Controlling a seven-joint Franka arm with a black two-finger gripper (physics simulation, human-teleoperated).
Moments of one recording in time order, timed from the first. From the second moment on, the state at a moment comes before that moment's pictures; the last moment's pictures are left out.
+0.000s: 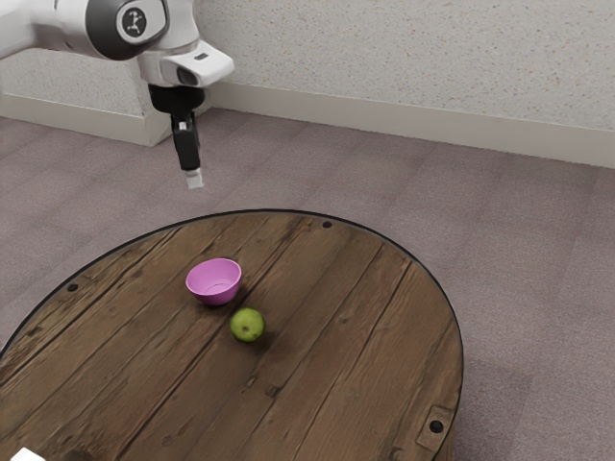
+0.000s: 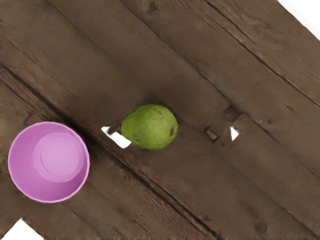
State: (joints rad) arm 0.01 0.02 -0.08 -1.58 0.03 1.57 0.76
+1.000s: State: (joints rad) arm 0.03 0.30 -0.08 -1.99 -0.07 2.19 1.69
